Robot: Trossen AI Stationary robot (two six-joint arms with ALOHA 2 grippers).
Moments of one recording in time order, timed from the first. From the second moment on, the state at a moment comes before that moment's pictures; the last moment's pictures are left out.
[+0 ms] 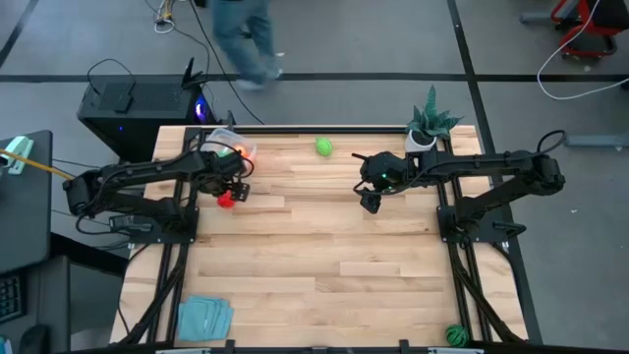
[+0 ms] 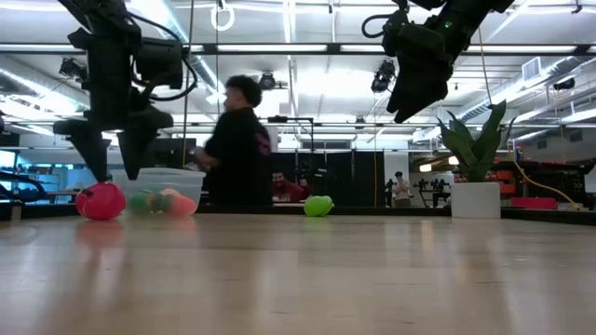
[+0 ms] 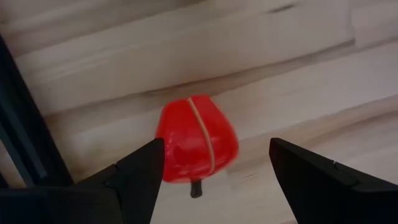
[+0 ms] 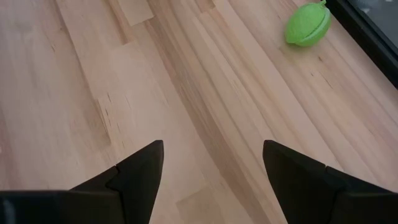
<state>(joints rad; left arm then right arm) 0.45 1.16 0.69 -0.92 -0.10 -0.83 -0.12 1.26 0.99 -0.67 0.18 0.31</state>
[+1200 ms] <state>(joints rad) 0.49 1.34 0.68 -0.95 -0.09 -0.87 -0.12 1.26 0.99 -0.67 0.18 0.32</state>
